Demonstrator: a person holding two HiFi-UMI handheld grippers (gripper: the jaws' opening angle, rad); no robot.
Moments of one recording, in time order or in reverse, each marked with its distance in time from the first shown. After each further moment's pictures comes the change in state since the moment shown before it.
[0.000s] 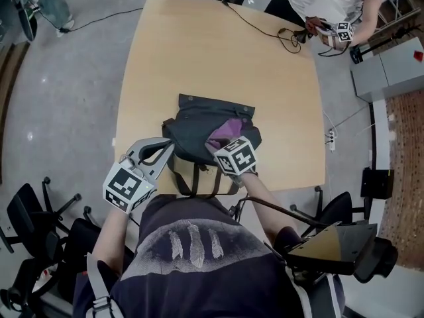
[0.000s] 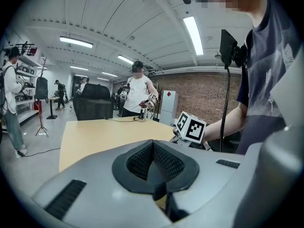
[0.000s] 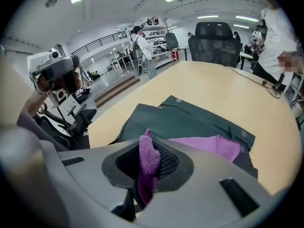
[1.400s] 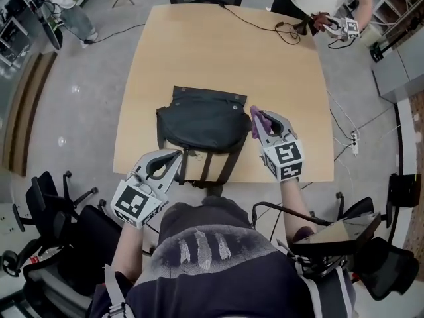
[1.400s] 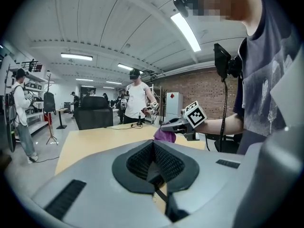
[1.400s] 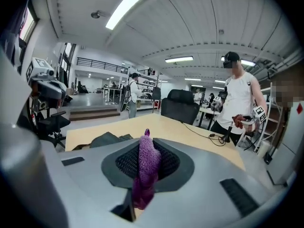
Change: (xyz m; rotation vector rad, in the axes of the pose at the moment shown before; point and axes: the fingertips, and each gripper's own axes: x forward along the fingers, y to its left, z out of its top) left arm 0.019 -0.152 0.037 0.066 -0.051 0.134; right arm -0.226 -0.103 -0.011 -0.217 -0.574 -0.356
